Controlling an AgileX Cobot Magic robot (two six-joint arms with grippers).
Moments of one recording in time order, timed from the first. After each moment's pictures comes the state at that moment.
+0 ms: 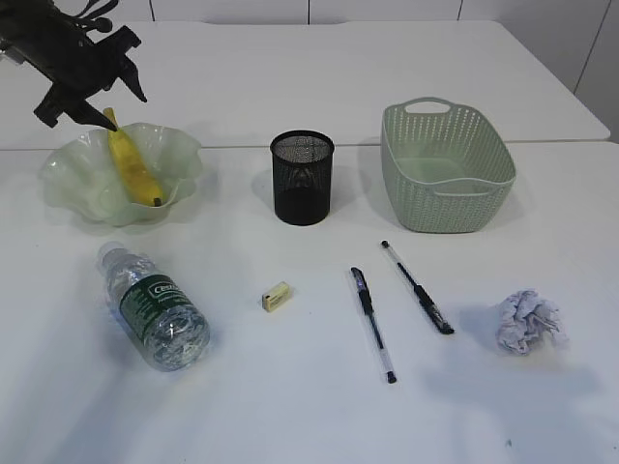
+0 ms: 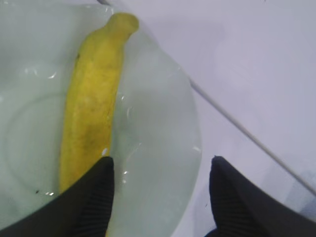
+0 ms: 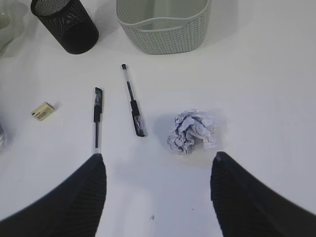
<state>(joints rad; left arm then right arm) -0.07 2.31 -2.10 -0.25 0.84 -0.75 0.05 0.78 -0.71 0.20 0.77 0.00</state>
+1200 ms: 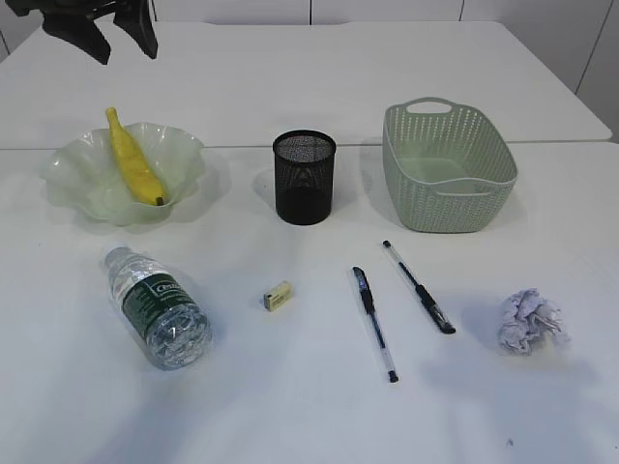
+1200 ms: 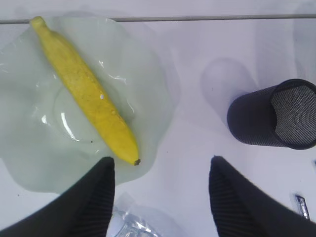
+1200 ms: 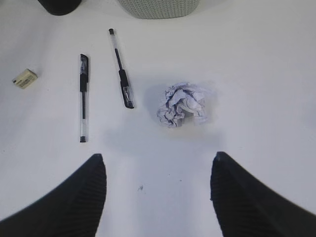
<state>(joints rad) -0.22 2.11 -2.22 -0.09 1.24 -0.22 0.05 0.87 -0.79 0.15 0.91 0.00</state>
